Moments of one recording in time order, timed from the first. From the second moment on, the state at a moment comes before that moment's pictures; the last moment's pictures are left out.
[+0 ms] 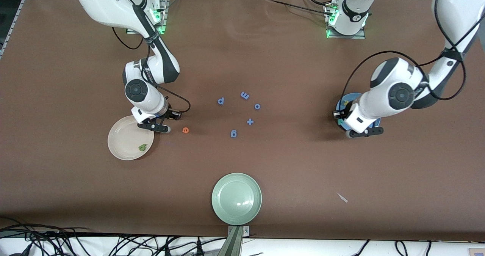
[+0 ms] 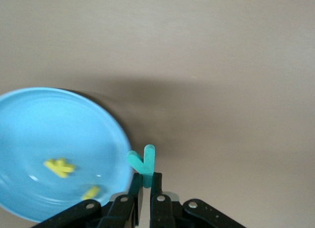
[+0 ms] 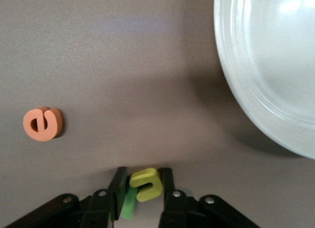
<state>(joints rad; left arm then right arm) 0.82 0.62 -1.06 -1.97 0.45 2.06 -0.60 0.42 0.51 -0.06 -2.07 0.09 2.50 0.47</state>
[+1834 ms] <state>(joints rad) 1.04 0.50 -1.18 -1.75 0.50 1.78 -0.54 0.41 0.55 -0.11 -1.90 0.09 2.38 0.38</state>
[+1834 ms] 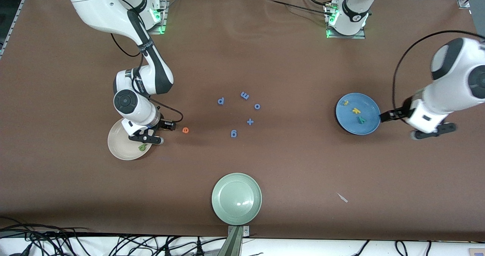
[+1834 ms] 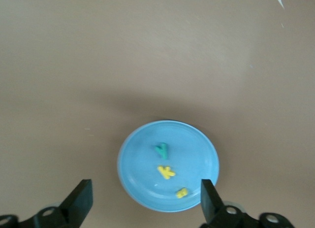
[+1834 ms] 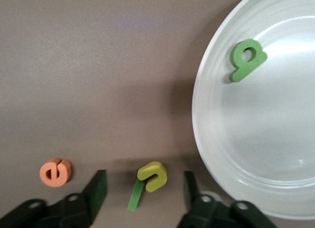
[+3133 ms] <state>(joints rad) 0.62 0.23 -0.53 -1.41 0.17 1.50 -0.20 0.45 0.54 -0.10 -1.99 0.09 2.43 0.58</state>
